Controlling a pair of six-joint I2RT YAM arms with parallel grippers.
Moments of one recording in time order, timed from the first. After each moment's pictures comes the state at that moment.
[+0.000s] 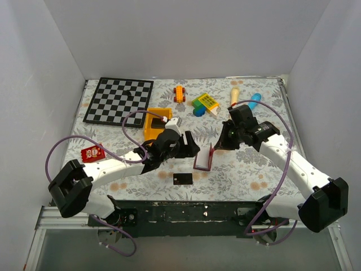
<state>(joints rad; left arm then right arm) -0.91 1.39 0.82 0.07 -0.12 -0.78 0.53 1.22 1.06 -0.79 -0.14 0.66</state>
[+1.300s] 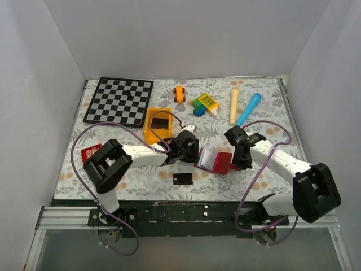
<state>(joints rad) -0.91 1.77 0.96 0.02 -0.08 -0.65 0.53 1.32 0.79 -0.87 0.31 0.78</state>
